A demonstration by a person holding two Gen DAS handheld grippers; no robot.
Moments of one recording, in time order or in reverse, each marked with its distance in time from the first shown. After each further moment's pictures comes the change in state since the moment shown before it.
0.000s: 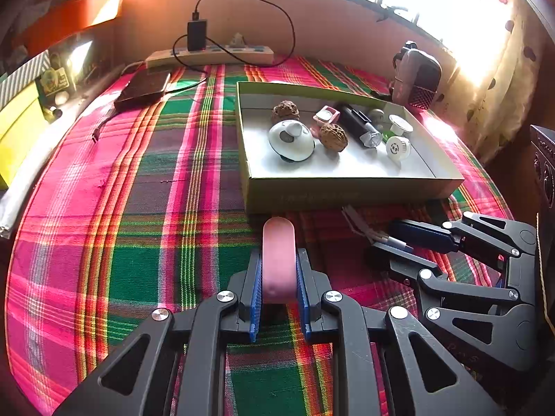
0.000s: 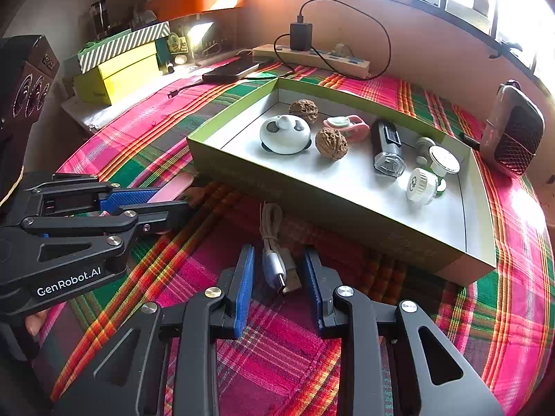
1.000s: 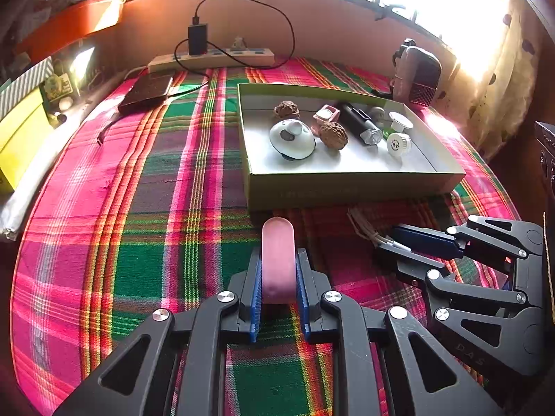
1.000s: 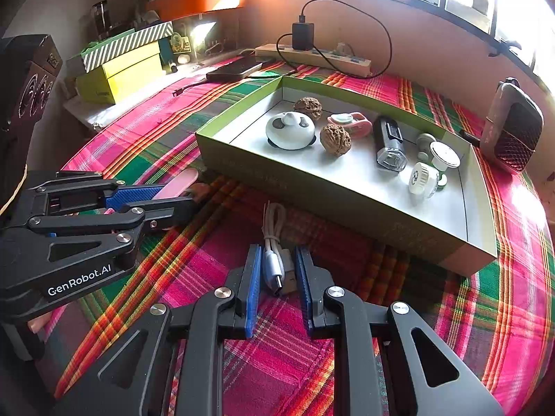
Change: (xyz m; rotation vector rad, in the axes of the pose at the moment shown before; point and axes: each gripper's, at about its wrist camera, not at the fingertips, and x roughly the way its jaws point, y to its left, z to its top) left arm -0.003 -0.003 -0.003 0.017 -0.005 0.026; right arm -0.003 0.003 -0.005 0.002 0.002 0.011
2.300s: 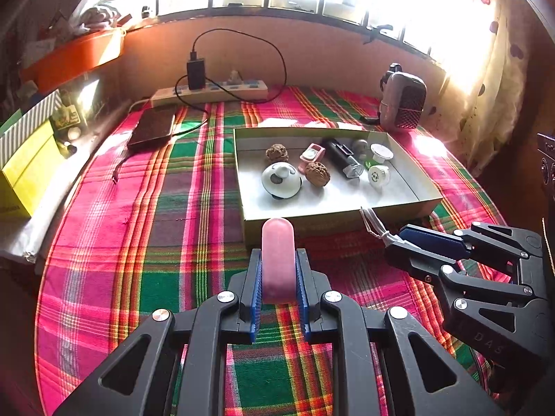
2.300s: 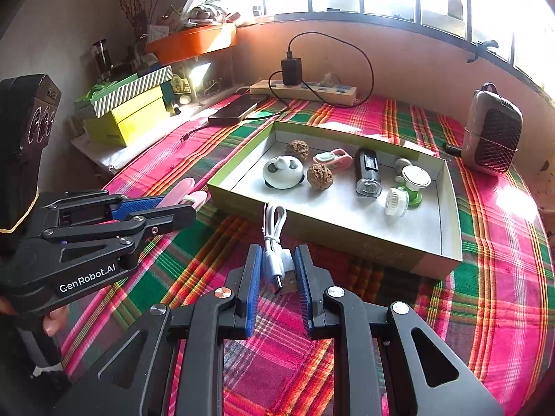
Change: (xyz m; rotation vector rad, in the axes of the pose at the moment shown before) left arm -0.038 -0.010 0.014 0.029 -0.092 0.011; right arm -0.045 -0.011 0.008 0.090 -0.112 0.028
